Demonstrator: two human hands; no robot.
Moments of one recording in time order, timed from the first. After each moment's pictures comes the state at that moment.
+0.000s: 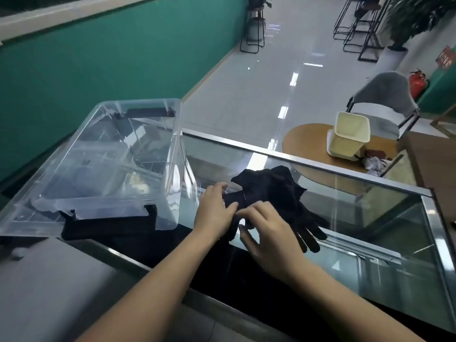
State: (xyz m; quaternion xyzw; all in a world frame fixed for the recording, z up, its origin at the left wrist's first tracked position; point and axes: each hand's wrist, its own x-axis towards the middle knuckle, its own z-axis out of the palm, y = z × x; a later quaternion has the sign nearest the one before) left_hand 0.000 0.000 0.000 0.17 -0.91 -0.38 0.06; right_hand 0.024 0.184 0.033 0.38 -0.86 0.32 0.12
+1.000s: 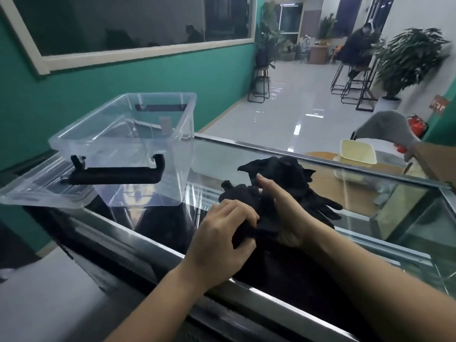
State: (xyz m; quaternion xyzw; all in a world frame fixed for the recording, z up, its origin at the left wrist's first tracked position) left_hand 0.134 0.034 -0.022 -0.17 -0.88 -0.30 0.33; right_hand 0.026 0.183 0.018 0.07 -0.52 0.75 -0.40
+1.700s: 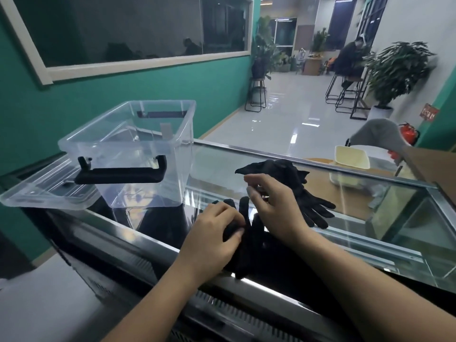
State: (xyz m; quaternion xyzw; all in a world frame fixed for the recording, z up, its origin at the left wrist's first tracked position) left_hand 0.143 0.023 -0.030 -0.07 -0.91 -0.32 0.24; right_hand 0.020 0.184 -0.012 0.33 -0.81 0.47 0.14
